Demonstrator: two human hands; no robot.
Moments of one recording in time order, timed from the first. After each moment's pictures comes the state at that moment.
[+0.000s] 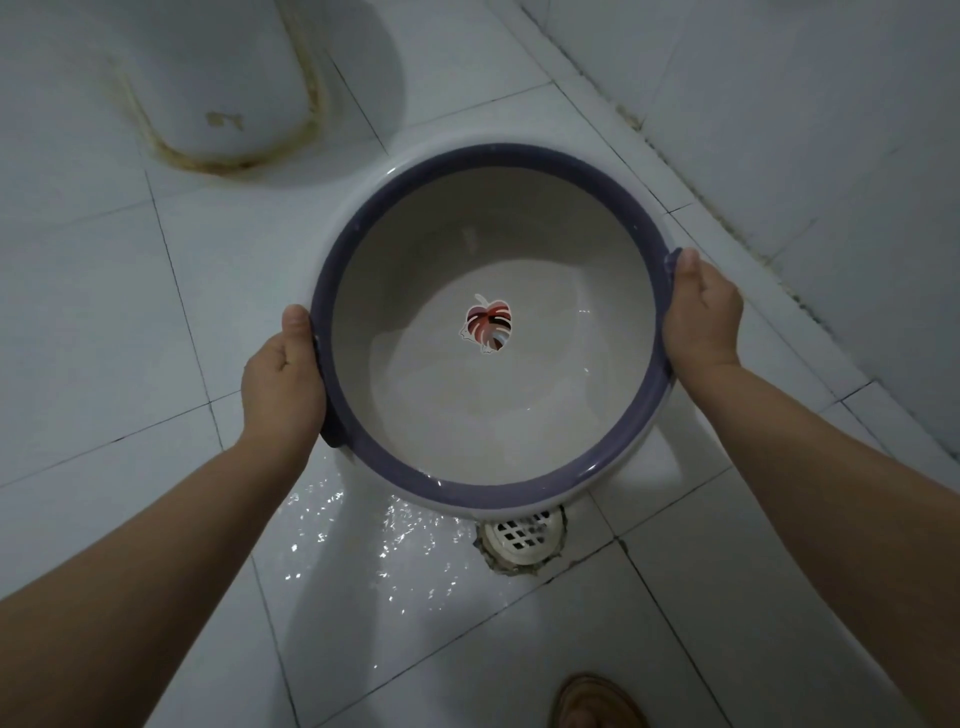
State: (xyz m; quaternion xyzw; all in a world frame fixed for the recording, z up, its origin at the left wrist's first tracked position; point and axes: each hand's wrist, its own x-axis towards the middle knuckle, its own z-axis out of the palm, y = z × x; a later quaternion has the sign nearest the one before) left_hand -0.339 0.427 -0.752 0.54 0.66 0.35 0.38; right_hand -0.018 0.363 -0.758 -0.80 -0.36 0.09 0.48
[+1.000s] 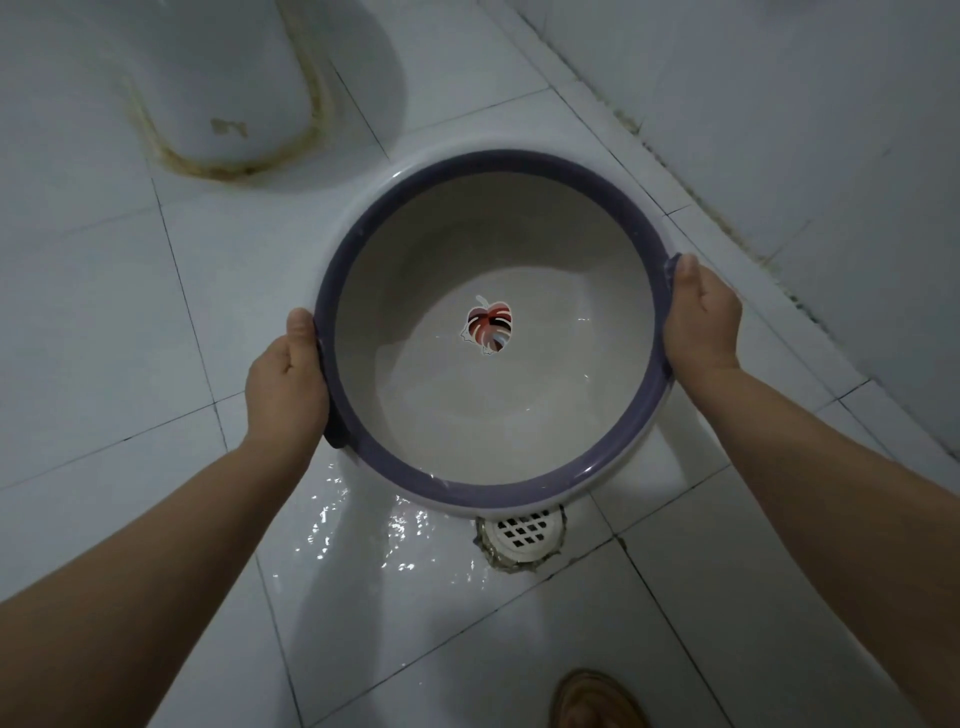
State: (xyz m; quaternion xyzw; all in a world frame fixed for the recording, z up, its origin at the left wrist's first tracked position) left_hand -0.339 0.422 -0.748 0.55 0.67 0.34 0.38; right_hand -0.018 0.356 -0.756 -0.80 -0.36 0.09 0.47
